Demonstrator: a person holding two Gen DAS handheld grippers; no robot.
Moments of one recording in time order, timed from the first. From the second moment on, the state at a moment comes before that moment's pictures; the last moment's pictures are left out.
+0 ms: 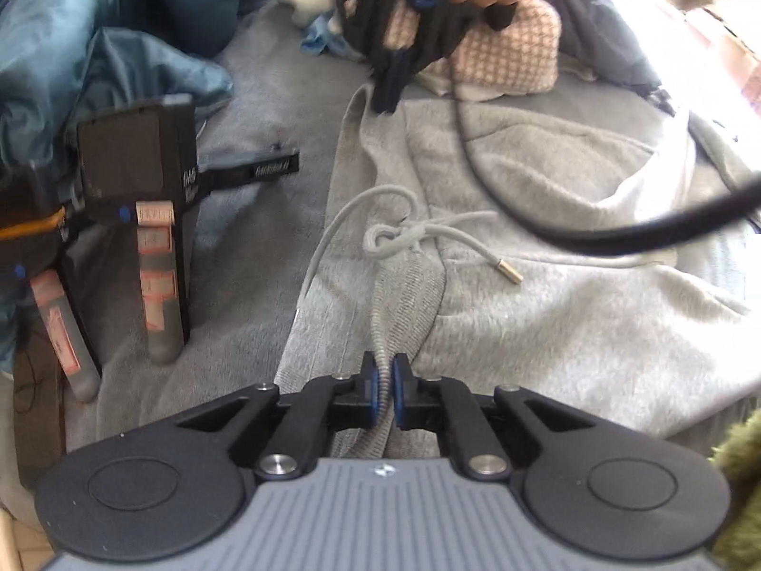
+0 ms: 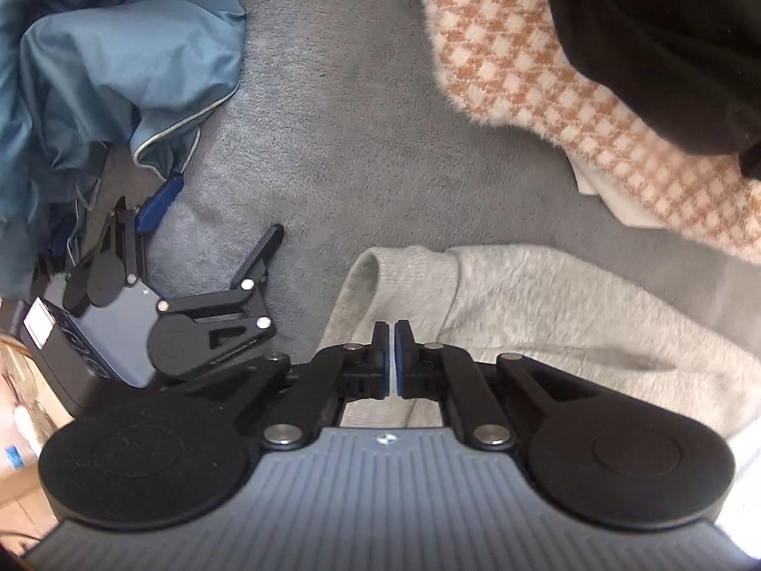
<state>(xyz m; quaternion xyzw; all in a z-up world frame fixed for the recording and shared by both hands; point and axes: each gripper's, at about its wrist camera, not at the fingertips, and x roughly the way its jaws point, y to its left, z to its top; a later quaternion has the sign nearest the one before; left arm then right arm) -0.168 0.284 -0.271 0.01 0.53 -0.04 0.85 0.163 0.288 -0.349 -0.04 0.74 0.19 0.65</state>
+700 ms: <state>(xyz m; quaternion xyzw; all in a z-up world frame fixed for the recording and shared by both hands) -0.173 0.300 -0.262 -0.04 0.52 0.01 0.85 0.135 0.313 -0.352 -0.12 0.70 0.26 0.65</state>
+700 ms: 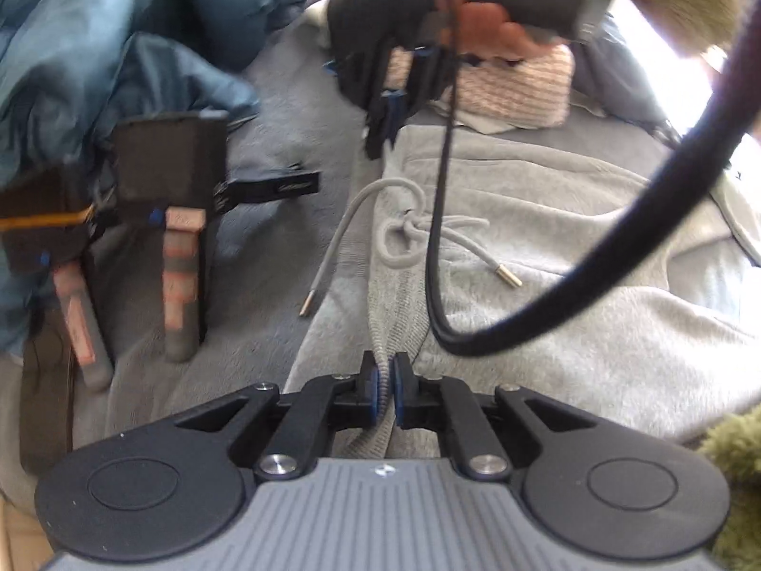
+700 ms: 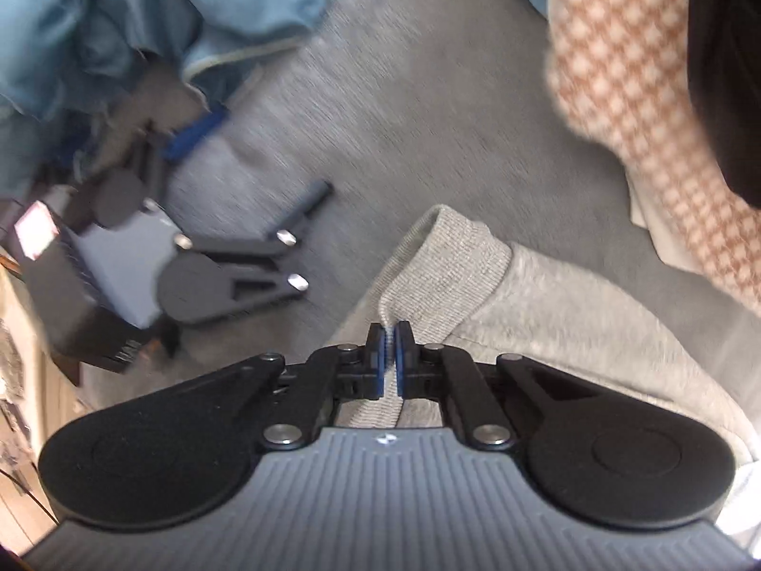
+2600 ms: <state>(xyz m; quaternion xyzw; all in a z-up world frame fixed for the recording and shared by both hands) -0.181 0.196 -0.205 -0.10 0.58 0.17 0.79 -0.084 -0.331 -0.280 0.28 0.56 0.05 0.77</state>
